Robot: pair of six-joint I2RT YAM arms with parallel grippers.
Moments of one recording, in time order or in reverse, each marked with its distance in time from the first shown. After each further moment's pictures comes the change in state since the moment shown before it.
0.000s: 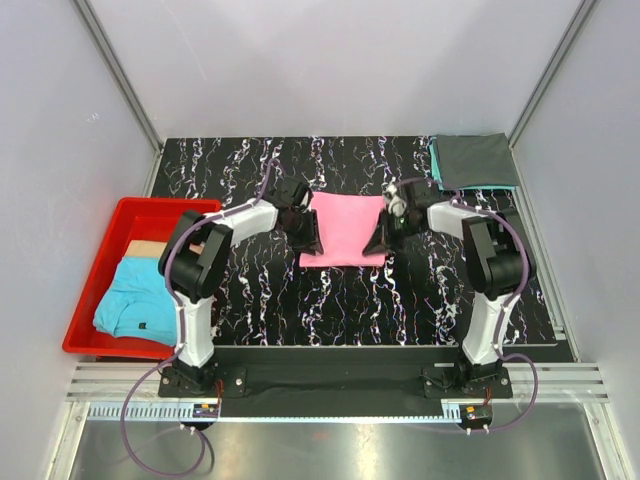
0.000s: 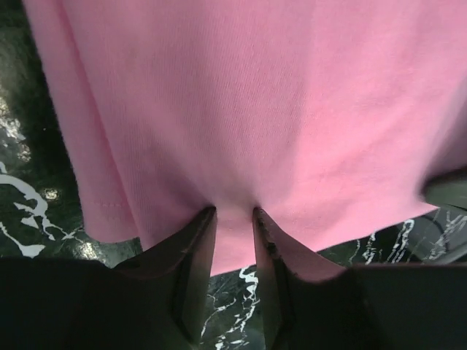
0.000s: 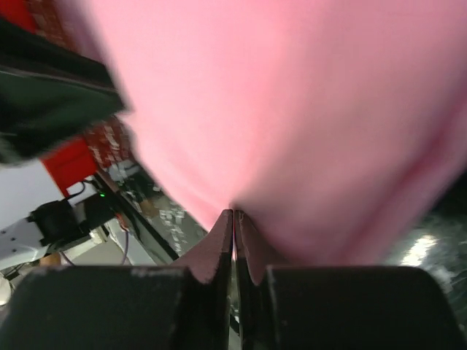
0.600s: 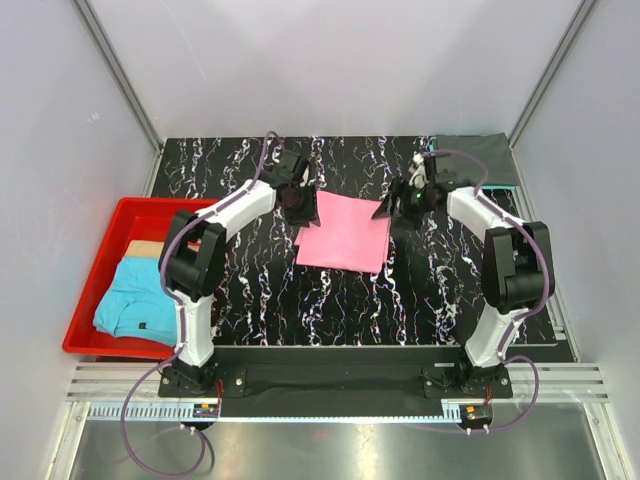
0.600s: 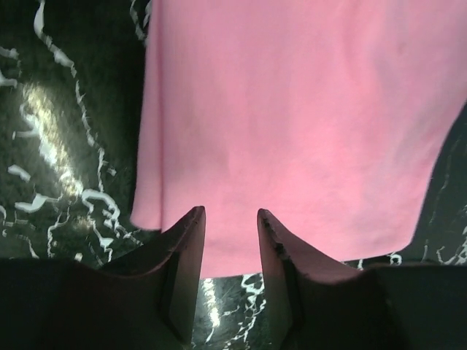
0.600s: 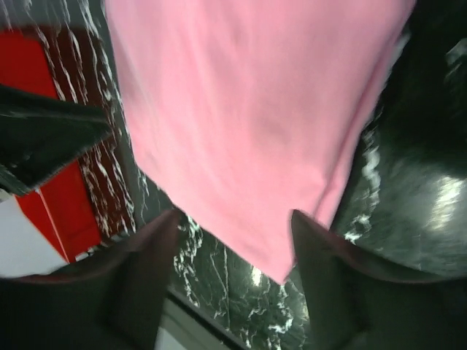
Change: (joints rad) left arm 0.021 -0.019 0.180 -0.115 -0.142 0.039; right arm -0.045 -0.123 0.049 -0.079 0.205 0.059
